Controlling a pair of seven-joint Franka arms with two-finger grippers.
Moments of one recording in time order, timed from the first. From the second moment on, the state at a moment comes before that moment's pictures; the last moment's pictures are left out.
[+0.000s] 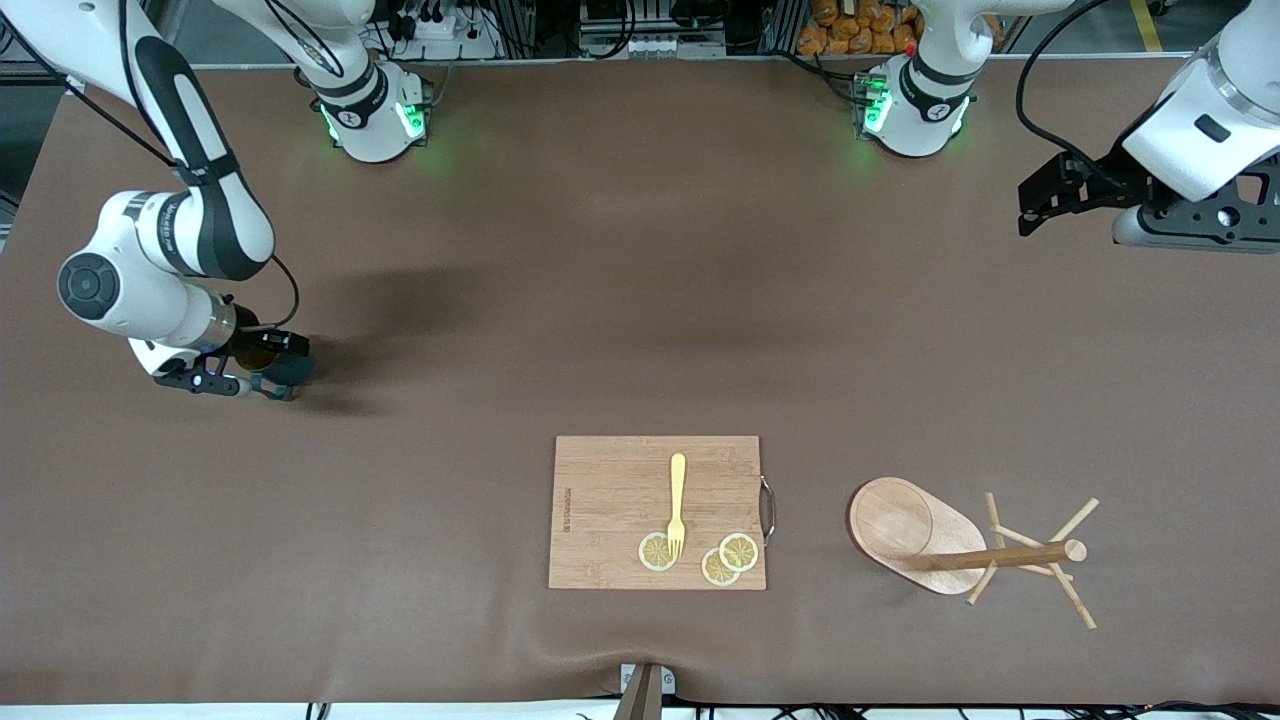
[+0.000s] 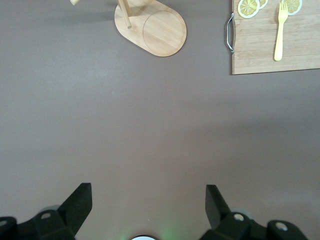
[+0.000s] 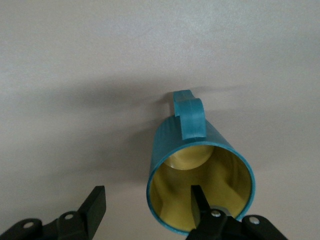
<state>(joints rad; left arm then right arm) -0.07 -0.01 -0.11 -1.52 -0.03 1.47 -0.10 -0.19 0.23 0.07 -2.24 -0.02 2.29 0.07</state>
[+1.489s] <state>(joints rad) -0.08 0.01 -0.12 -1.52 -0.02 1.49 -0.10 -0.14 0.22 0.10 -2.09 -0.02 2.04 0.12</state>
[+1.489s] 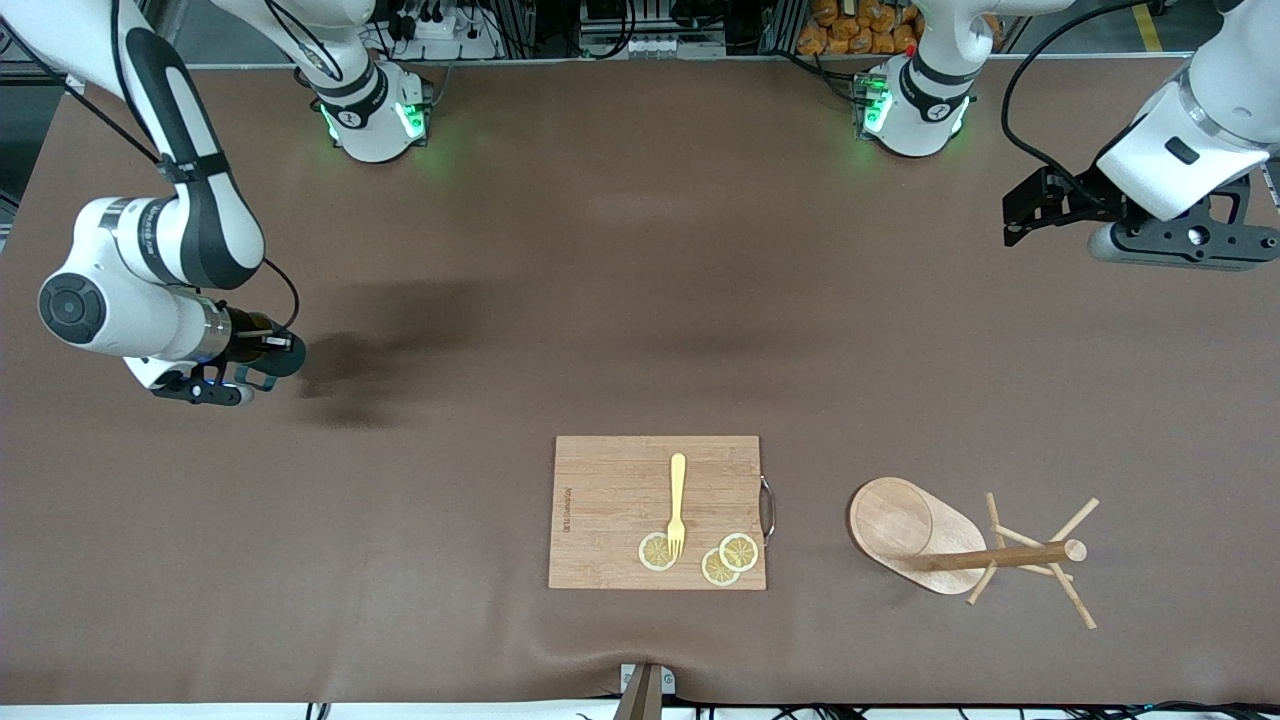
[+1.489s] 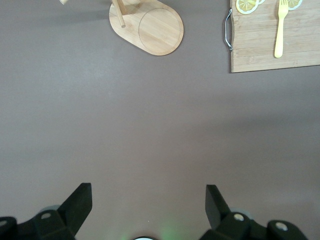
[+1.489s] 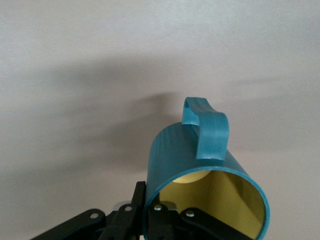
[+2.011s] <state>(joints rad) -0.08 0.01 -0.12 -1.53 -0.02 1.49 -0.10 0.08 0.19 0.13 -2.08 0.10 1.99 0.52</state>
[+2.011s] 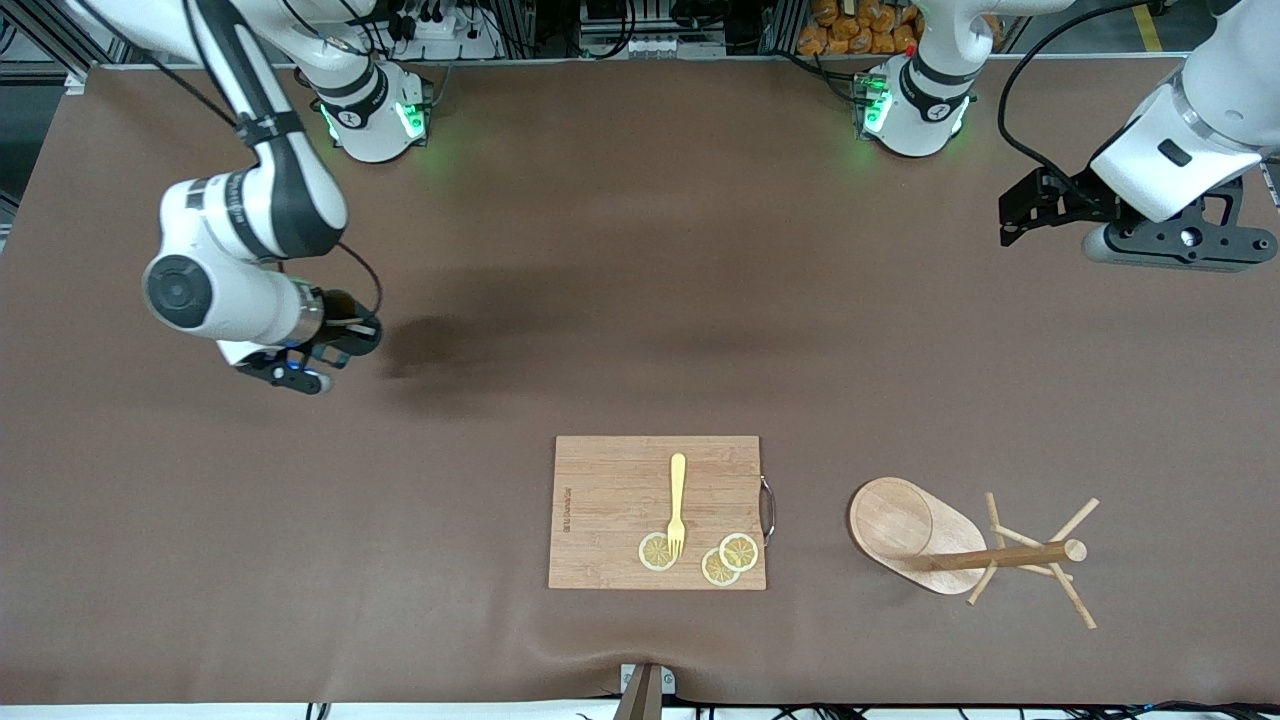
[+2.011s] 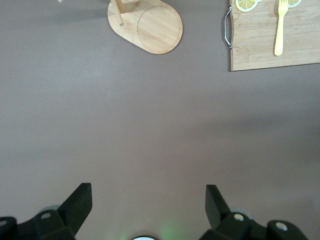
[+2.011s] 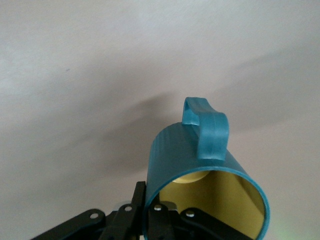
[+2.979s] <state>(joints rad) -0.08 0.01 -0.14 -1.54 -0.01 1.49 -0.08 0.55 0.38 0.13 -1.85 0.22 2.22 1.50</state>
